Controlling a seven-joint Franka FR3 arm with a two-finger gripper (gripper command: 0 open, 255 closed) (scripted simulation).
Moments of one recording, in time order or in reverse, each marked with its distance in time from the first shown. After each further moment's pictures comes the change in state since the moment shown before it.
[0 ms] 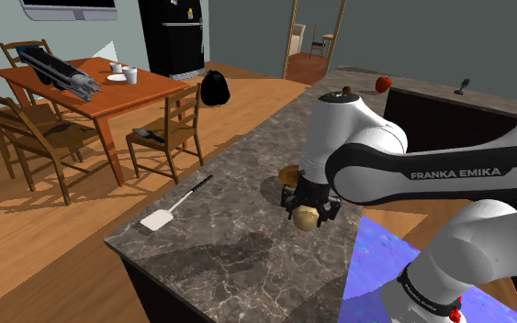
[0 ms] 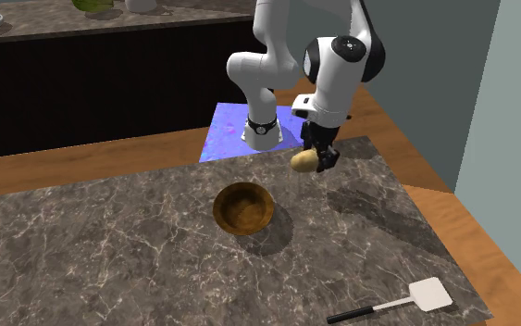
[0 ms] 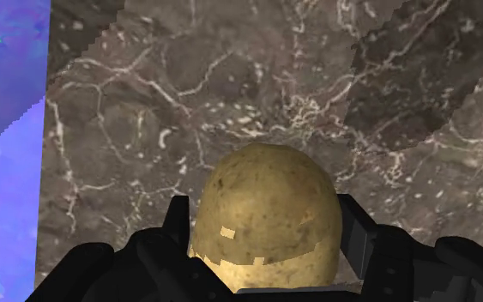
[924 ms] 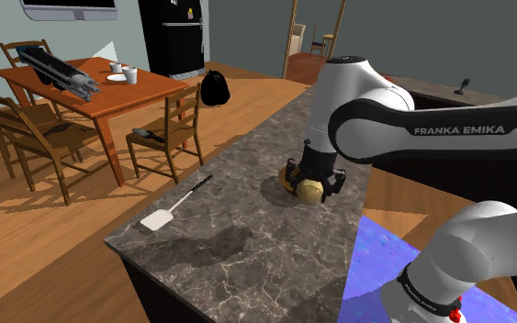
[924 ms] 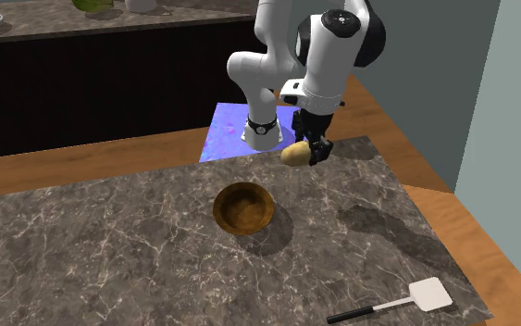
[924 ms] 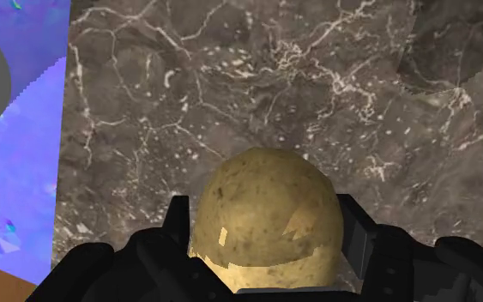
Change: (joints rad) arm -0.054 -0.009 -0.102 0.111 -0.083 -0.129 -0.062
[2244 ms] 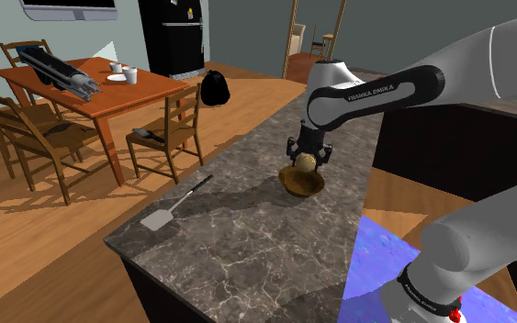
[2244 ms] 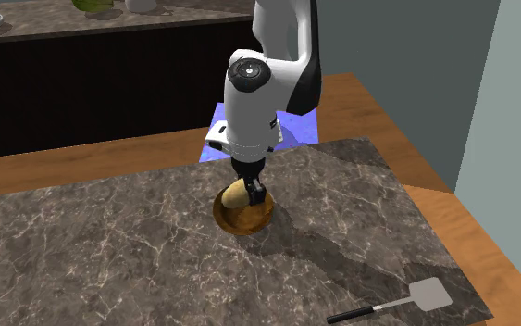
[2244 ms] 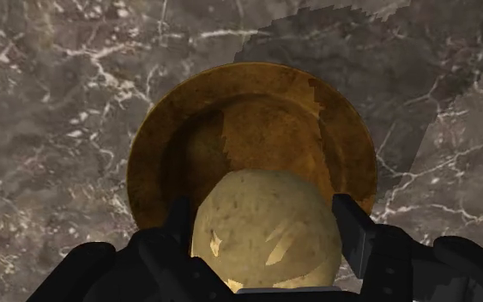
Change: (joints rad) arm -0.241 0.380 -0.116 0.136 -0.227 0.217 -0.200
